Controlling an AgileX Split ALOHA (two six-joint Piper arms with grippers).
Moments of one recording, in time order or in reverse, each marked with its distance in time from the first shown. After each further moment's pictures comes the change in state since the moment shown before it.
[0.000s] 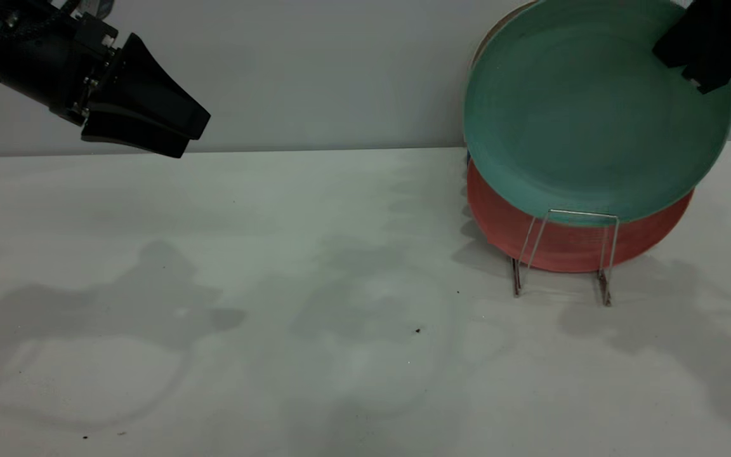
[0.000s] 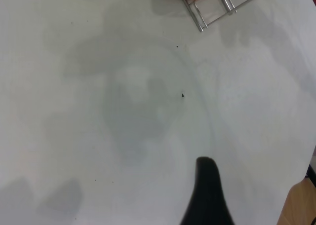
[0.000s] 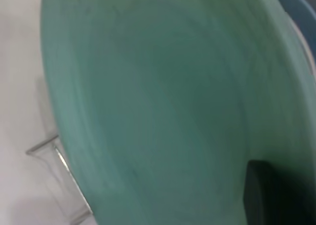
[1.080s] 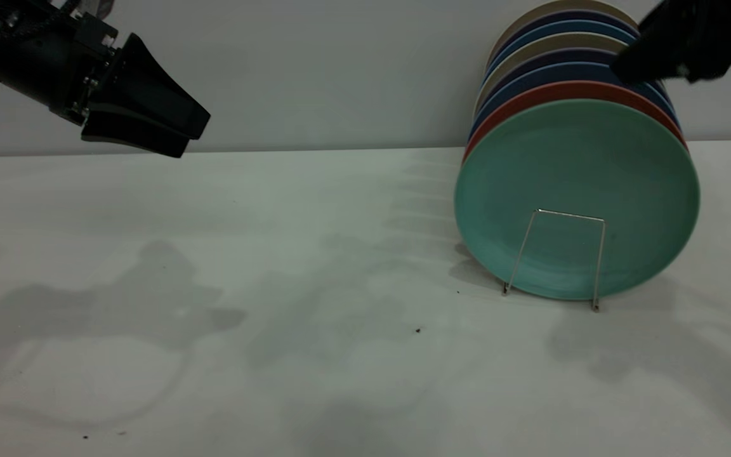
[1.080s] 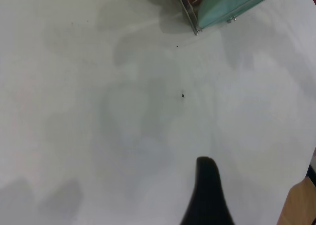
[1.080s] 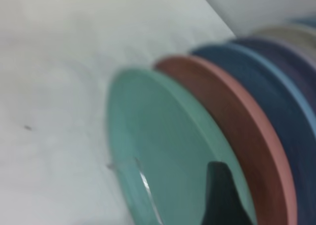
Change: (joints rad) left arm 0.000 0.000 0.000 0.000 0.001 0.001; right arm 0.000 -0.084 0.000 0.059 0.246 -0.008
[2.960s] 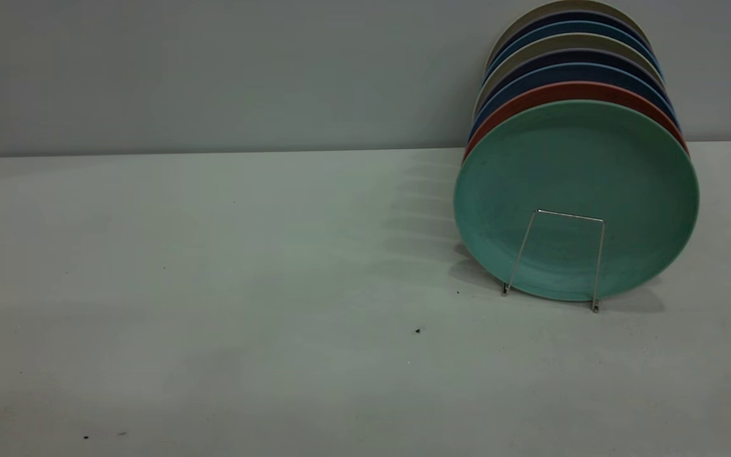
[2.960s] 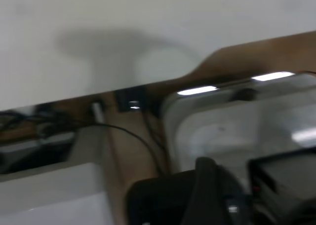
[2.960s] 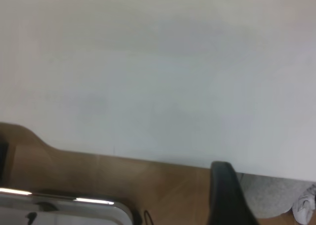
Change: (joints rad) left arm 0.047 -1.303 0.798 0.895 0.146 -0.947; right arm -0.041 -1.197 0.488 -1.063 0.776 1.684
